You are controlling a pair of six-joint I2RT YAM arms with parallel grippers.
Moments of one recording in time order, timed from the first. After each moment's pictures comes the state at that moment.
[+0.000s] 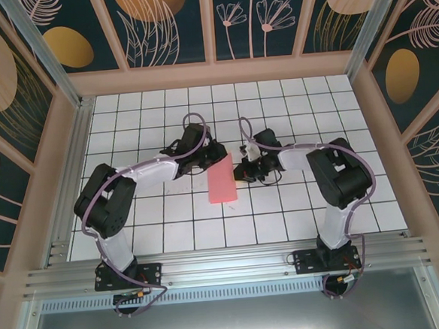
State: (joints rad) left arm -0.64 1.83 1.10 0.02 0.25 -0.98; right arm 0.46 1.82 0.91 -0.15 -0.73 0.49
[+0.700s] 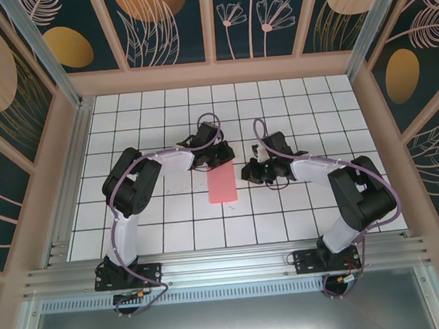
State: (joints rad) left arm -0.64 2.10 1.30 -0.04 0.30 -0.93; right arm 0.46 1.60 0.77 -0.14 -0.57 0.68
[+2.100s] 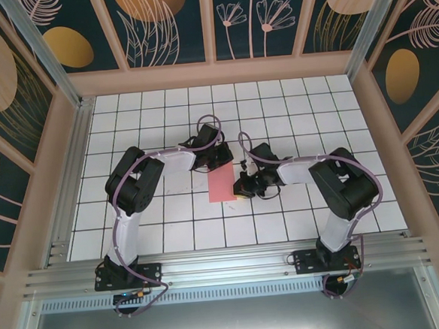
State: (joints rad) left arm -0.64 2.13 1.31 -0.05 0.26 -0.94; right arm 0.57 1.73 0.76 -0.13 -0.64 0.70
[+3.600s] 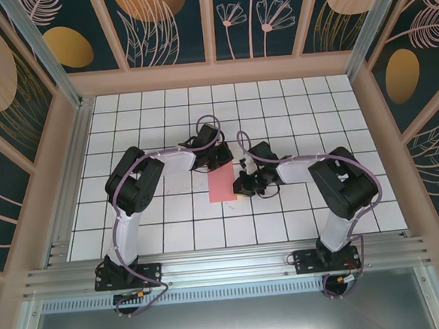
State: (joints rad) left arm -0.64 2.13 1.31 -0.05 0.26 -0.97; right arm 0.57 1.74 0.77 -0.14 -0.62 0.67
